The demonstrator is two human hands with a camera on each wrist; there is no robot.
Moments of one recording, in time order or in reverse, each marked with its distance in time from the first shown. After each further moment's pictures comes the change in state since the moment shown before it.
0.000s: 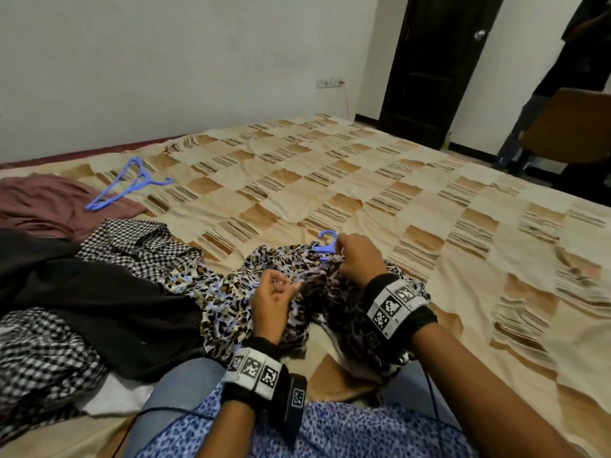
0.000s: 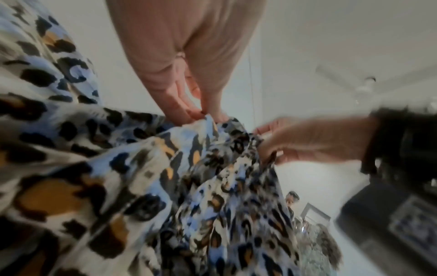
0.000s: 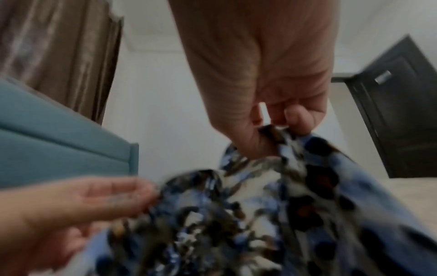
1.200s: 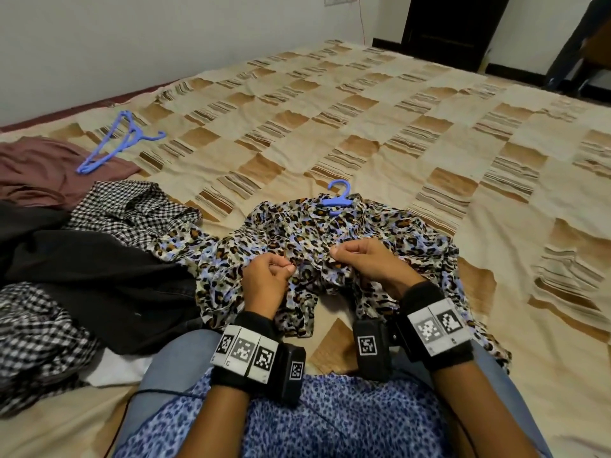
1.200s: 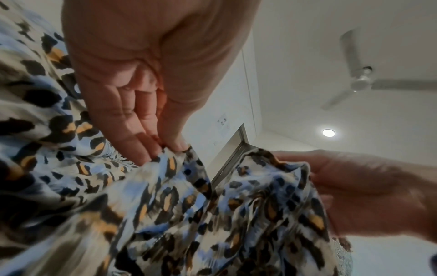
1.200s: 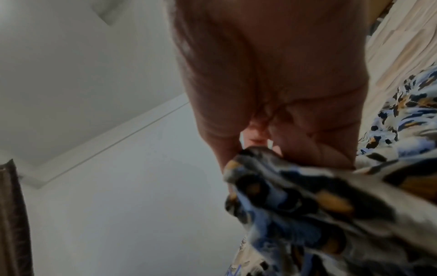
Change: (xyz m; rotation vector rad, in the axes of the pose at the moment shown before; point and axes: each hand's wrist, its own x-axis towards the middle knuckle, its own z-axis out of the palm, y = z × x) left_hand 0.005 -0.013 -0.005 0.421 -0.067 -0.235; right_hand -0.037 0.027 0.047 0.860 -0.411 0.231
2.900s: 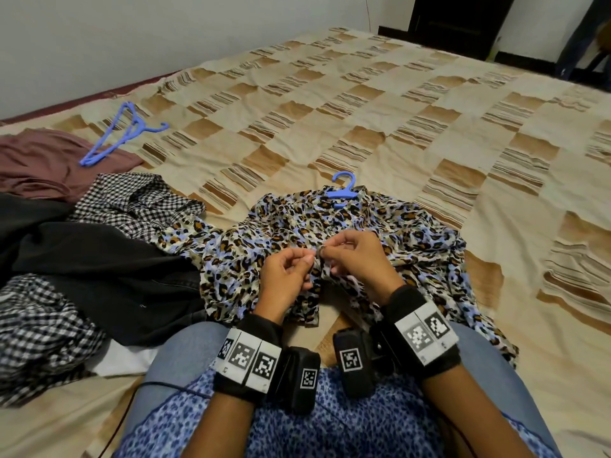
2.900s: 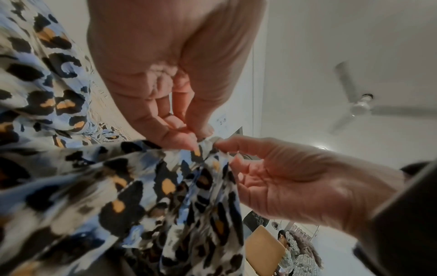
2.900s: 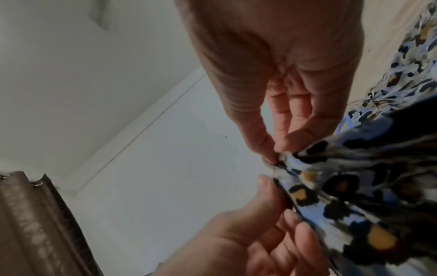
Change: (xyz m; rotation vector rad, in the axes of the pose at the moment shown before) left_hand -0.022 0.014 0.001 -0.373 -0.212 0.026; right_hand -0.006 -0.013 0.033 0.302 0.204 -0.008
